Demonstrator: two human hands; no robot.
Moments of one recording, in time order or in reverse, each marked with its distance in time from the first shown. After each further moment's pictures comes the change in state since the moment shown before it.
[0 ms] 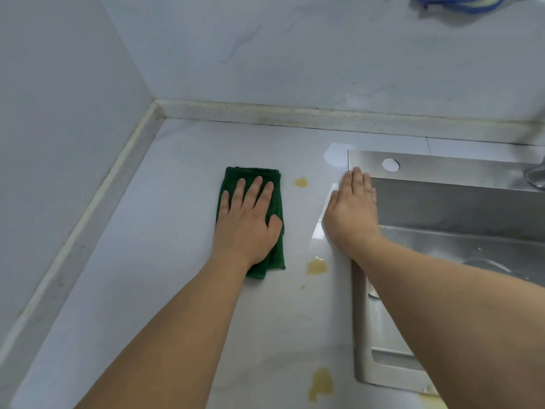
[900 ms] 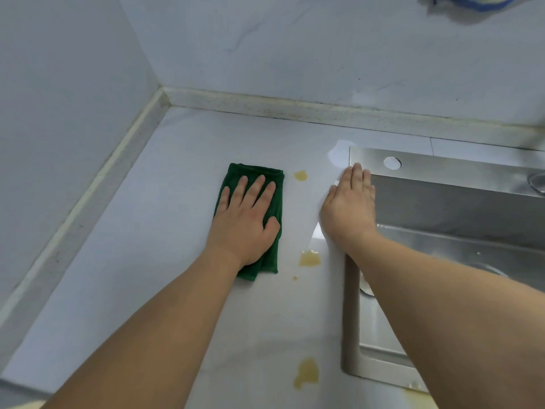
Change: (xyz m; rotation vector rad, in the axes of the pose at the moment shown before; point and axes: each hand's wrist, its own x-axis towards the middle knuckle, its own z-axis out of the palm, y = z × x) left_hand -0.018 0.003 0.002 0.038 -0.022 0.028; right_hand 0.000 0.001 0.000 0.007 0.008 -0.013
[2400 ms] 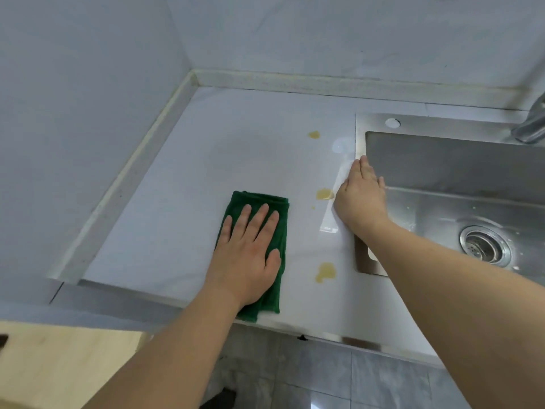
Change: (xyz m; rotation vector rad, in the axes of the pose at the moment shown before) left_hand -0.187 0.001 0.014 0.018 -0.036 0.035; right_hand -0.105 0.013 0.004 0.015 0.039 -0.045
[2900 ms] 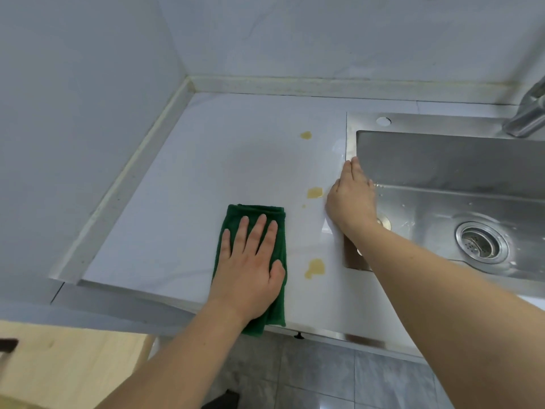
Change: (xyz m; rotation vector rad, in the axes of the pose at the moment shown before) left_hand -0.017 0.029 0.007 0.018 0.002 -0.067; right_hand -0.007 0.005 0.004 0.059 0.046 -0.014
